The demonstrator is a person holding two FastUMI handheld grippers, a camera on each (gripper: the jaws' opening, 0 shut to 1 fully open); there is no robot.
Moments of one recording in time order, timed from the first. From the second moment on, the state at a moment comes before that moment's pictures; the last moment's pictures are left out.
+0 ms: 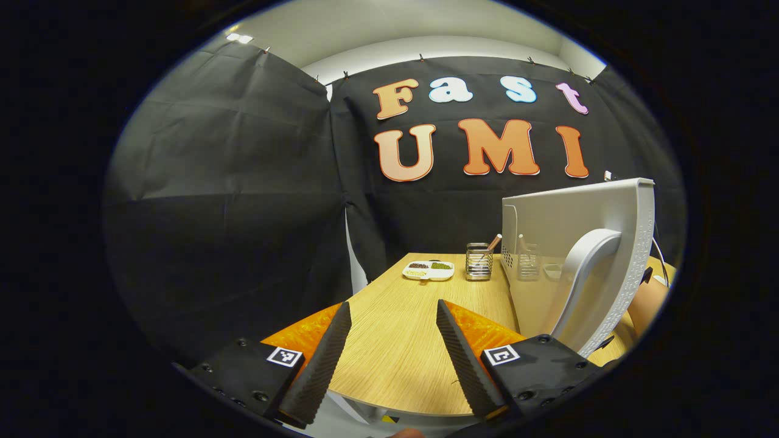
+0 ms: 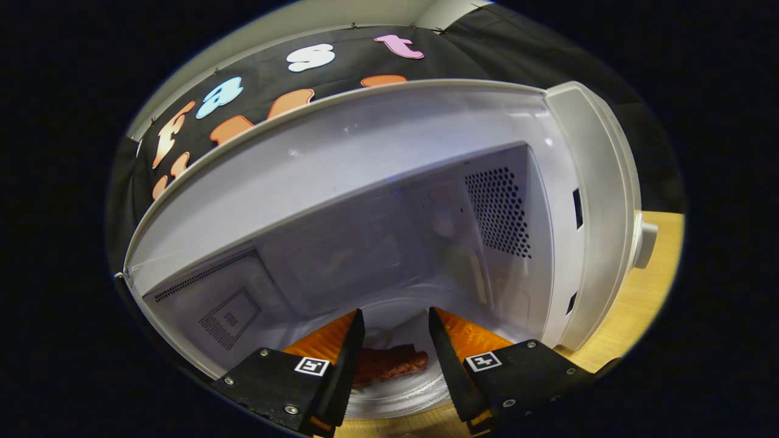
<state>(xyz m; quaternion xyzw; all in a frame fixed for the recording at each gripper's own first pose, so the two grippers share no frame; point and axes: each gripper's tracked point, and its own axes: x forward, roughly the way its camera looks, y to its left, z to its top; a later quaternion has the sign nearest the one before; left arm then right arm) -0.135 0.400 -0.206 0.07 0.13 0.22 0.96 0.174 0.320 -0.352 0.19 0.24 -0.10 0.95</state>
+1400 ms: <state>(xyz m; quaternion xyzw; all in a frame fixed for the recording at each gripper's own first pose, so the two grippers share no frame) -0.082 0.191 -0.203 0.07 0.12 0.02 0.99 0.031 0.136 -0.192 0.07 0.17 0.07 0.98</state>
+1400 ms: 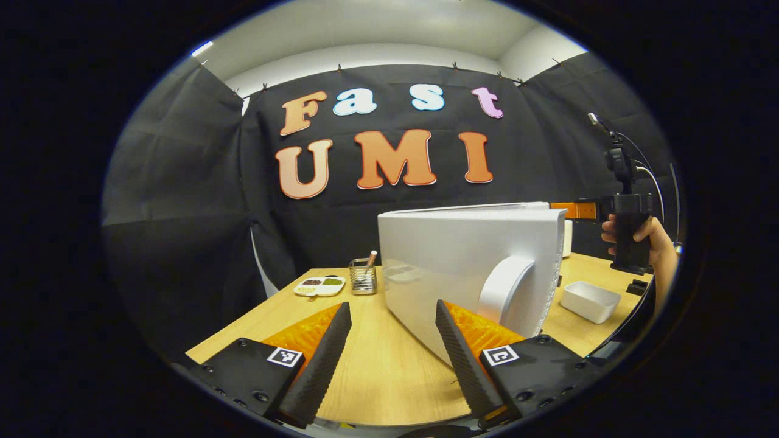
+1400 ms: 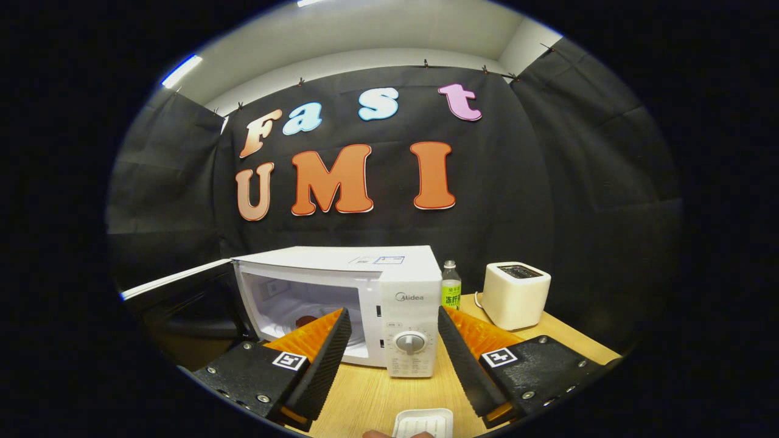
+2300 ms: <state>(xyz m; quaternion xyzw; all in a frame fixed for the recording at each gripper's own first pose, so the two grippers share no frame) -0.008 0.052 -0.254 -0.02 0.16 -0.10 0.98 -0.013 0.068 -0.146 0.04 0.12 0.09 0.99</state>
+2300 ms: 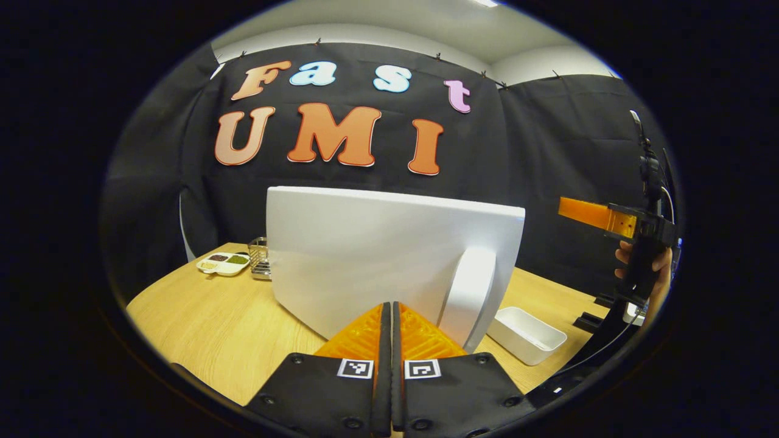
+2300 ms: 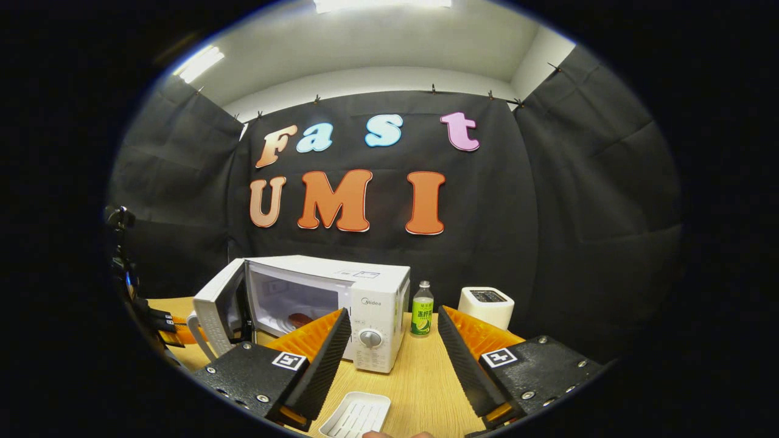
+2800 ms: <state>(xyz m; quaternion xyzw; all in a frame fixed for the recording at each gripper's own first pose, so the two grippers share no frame) 0.060 -0.007 -0.272 0.02 0.17 -0.13 0.98 -0.010 0.055 -0.158 0.05 0.14 0.08 0.99</state>
